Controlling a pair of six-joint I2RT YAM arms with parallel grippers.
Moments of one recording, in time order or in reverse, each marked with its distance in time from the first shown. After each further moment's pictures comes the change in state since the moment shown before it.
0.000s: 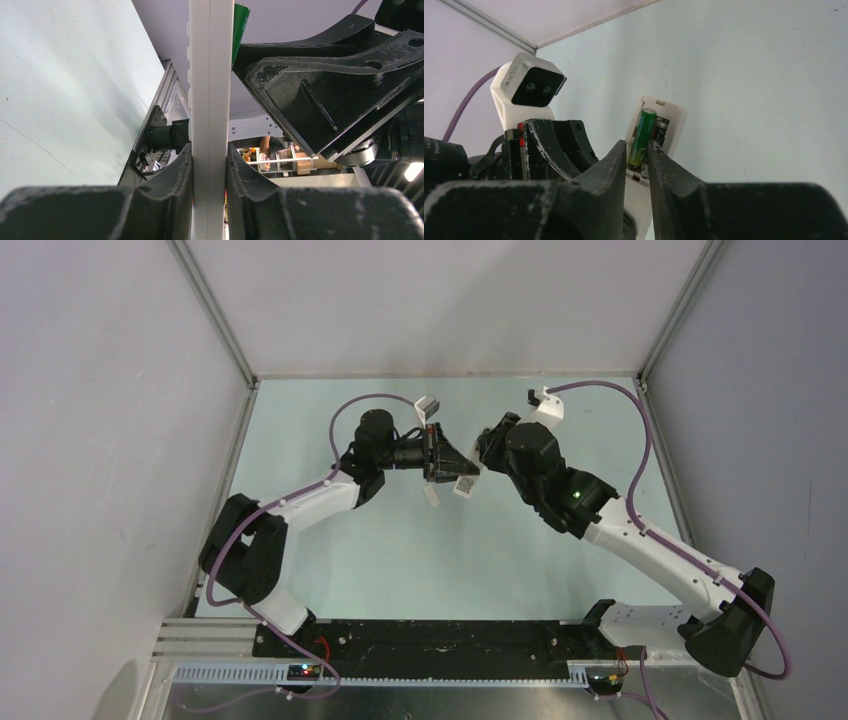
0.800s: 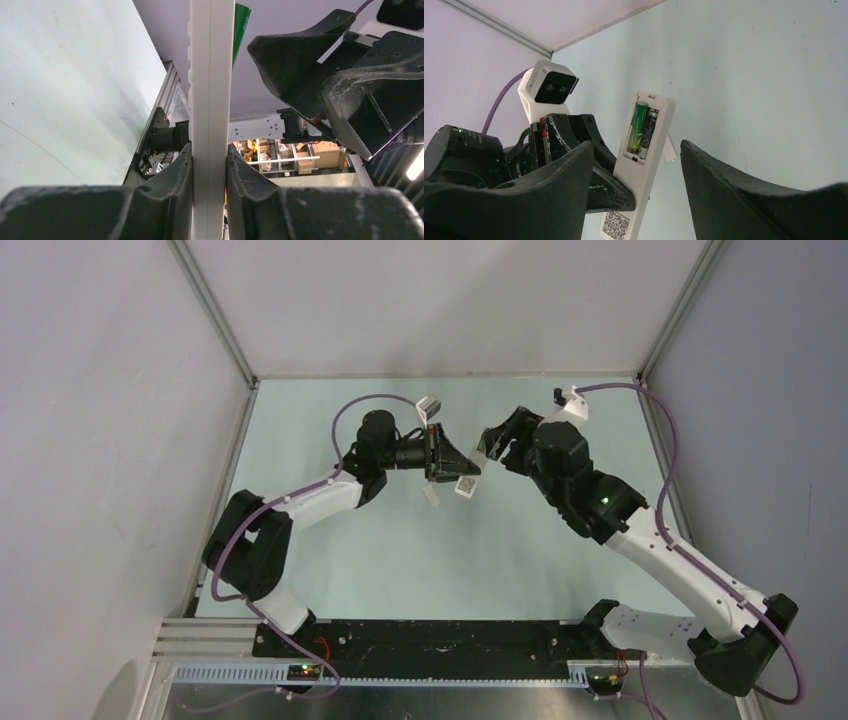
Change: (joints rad) left arm 0.000 0.029 0.000 0.031 0.000 0.004; right arm -0.054 -0.095 0.000 -0.081 -0.080 0.043
